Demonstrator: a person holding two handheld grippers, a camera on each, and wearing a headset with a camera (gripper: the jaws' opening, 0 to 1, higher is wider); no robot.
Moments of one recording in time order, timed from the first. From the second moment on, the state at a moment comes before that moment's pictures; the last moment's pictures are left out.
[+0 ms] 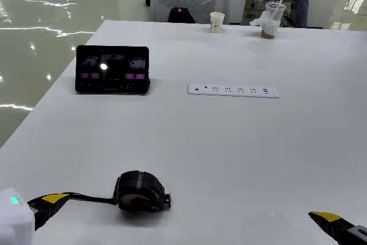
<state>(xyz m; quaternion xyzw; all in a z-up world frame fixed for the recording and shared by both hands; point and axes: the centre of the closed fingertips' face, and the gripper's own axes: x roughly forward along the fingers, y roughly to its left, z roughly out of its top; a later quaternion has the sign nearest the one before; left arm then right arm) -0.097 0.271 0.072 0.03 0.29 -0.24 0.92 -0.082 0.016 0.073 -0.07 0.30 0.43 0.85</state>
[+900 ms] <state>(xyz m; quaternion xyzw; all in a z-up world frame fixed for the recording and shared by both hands) -0.099 0.269 0.070 0.03 0.29 -0.25 0.92 -0.082 0.017 0.072 -0.07 0.30 0.44 0.85</state>
